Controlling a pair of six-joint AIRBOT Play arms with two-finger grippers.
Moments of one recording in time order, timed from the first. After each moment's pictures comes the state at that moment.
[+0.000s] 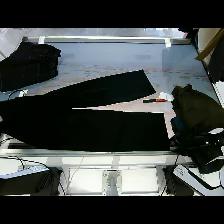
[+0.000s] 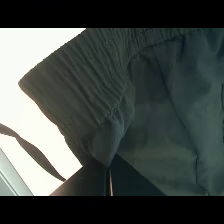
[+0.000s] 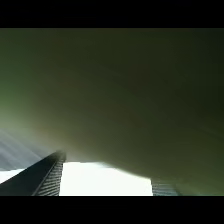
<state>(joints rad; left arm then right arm) 1.21 -1.37 0.90 0.89 -0.98 -1.21 -0.73 -1.10 0.43 -1.15 1.33 1.39</state>
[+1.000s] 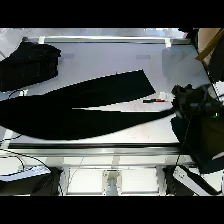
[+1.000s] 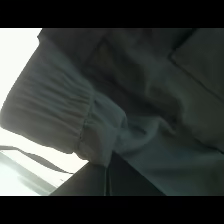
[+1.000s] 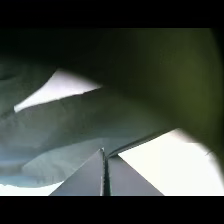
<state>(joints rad) 0.93 -1.37 1.31 1.33 -1.23 -1.29 -0.47 -1.12 0.95 -0.76 1.32 1.40</state>
